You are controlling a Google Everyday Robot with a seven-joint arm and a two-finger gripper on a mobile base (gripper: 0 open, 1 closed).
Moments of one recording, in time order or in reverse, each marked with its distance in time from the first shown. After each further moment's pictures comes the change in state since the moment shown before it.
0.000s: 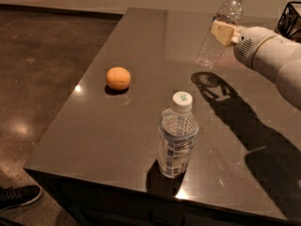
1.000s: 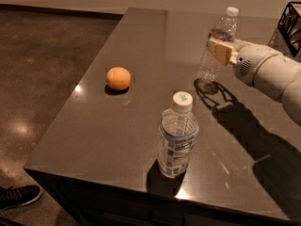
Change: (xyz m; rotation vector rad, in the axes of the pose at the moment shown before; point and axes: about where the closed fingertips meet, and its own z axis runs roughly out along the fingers) arm -0.034 -0.009 -0.022 0.064 -0.027 -0.133
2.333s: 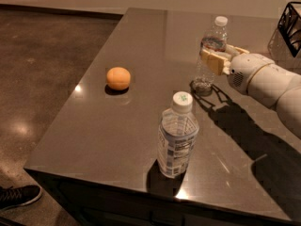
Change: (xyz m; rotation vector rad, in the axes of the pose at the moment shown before) arm -0.022 -0.014 0.000 0.056 -0.004 -0.111
